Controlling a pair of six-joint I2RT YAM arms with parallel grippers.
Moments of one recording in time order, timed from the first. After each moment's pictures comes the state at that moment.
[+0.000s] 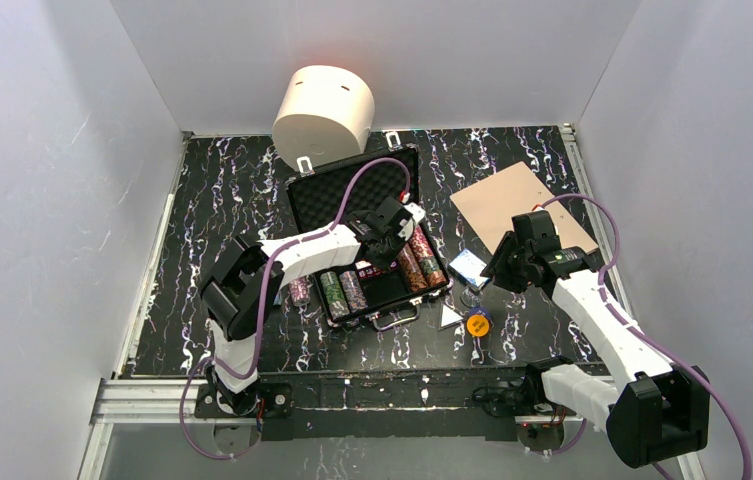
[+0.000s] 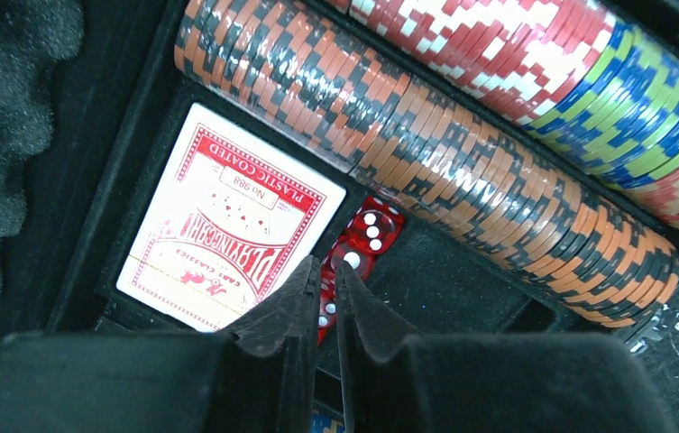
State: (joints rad) left arm -0.83 1.86 1.31 -0.47 -0.15 -0.05; right arm 0.29 1.04 0.76 -0.71 0.00 0.76
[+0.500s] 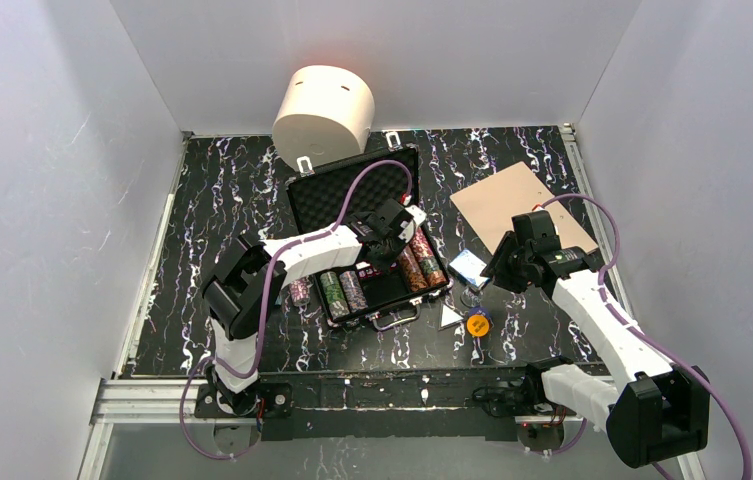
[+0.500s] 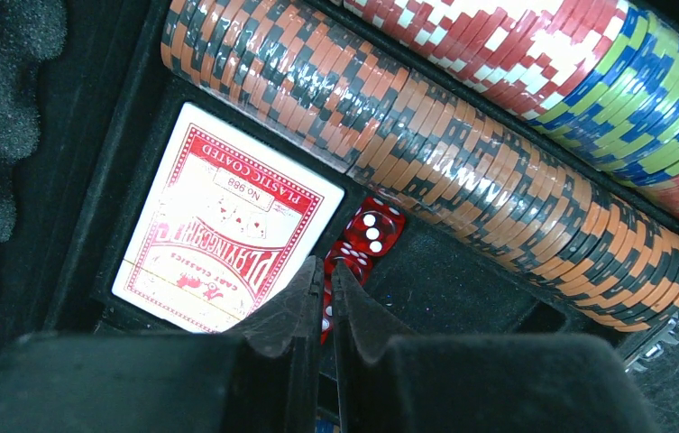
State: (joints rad) left arm -0.83 1.87 1.30 -0.47 -0.15 -0.04; right arm 0.29 1.04 0.76 -0.71 0.00 0.76
